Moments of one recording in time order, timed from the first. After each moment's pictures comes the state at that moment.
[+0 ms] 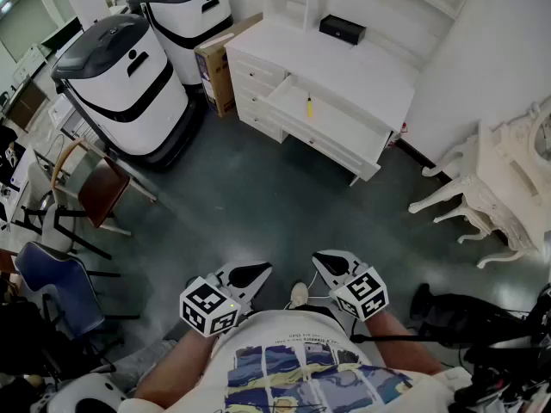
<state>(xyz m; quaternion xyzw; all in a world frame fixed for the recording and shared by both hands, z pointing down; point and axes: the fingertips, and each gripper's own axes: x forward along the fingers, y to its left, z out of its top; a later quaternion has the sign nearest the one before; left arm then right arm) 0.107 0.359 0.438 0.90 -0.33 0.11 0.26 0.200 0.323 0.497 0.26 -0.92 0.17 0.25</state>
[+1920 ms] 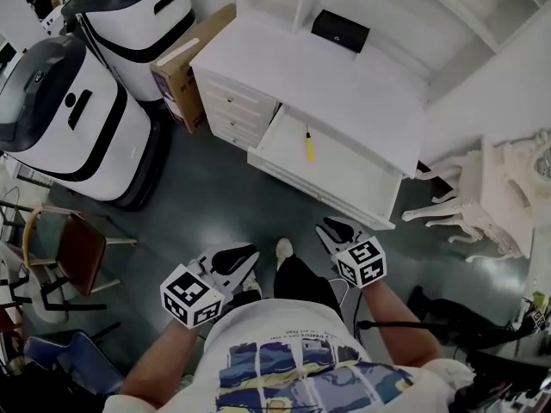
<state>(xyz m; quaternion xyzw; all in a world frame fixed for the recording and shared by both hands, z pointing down) -0.021 0.023 0.457 0.92 -0.27 0.10 0.26 0.136 -0.037 0.560 0.37 -0.85 0.20 0.30</state>
